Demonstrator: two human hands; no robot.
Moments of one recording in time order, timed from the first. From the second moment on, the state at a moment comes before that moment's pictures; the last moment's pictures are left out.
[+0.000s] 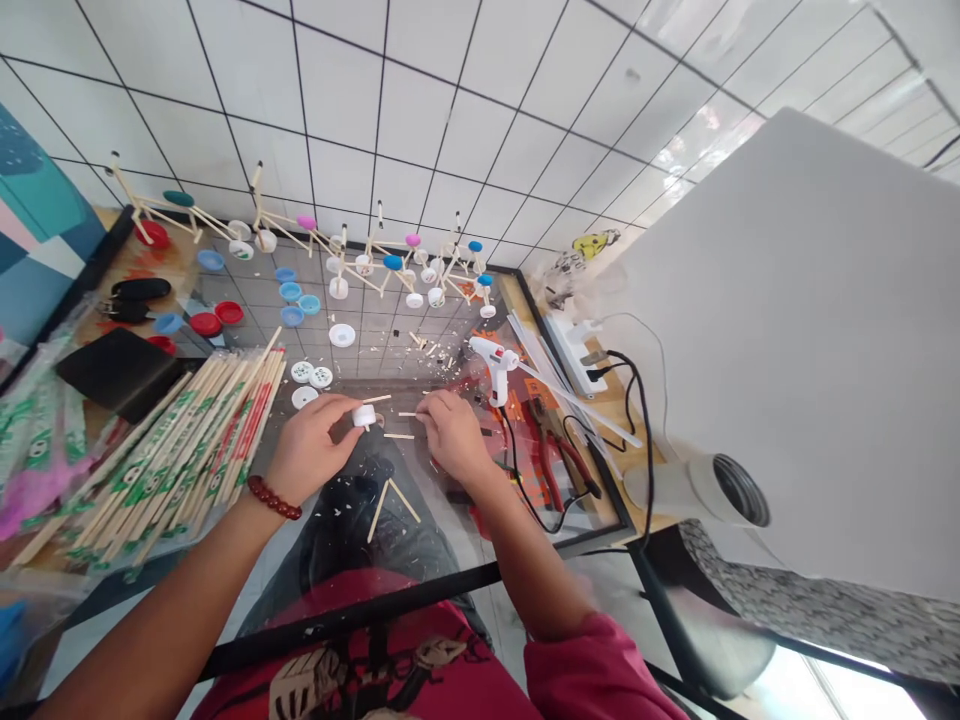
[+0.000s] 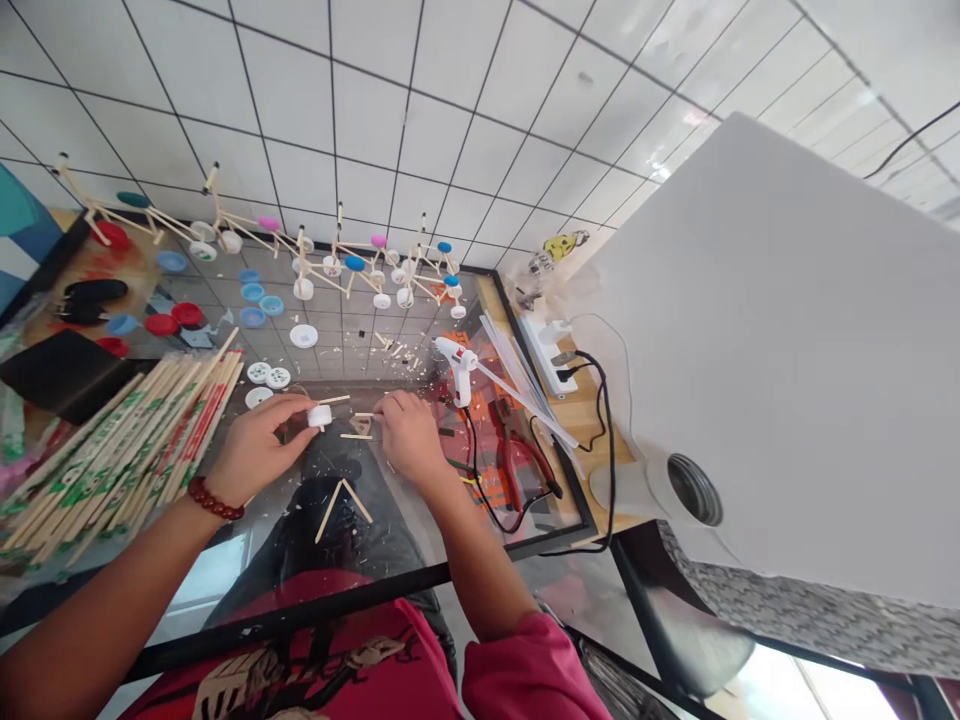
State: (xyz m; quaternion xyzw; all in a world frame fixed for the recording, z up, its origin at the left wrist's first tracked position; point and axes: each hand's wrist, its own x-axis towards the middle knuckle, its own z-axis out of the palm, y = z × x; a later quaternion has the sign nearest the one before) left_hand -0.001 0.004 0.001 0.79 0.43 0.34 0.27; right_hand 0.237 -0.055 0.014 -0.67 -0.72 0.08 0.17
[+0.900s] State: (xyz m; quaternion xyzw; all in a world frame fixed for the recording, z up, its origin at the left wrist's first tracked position) left_hand 0.000 -0.002 0.008 0.82 0.40 0.32 0.23; right_hand 0.218 -0.063 0.003 -0.62 -0.76 0.10 0.17
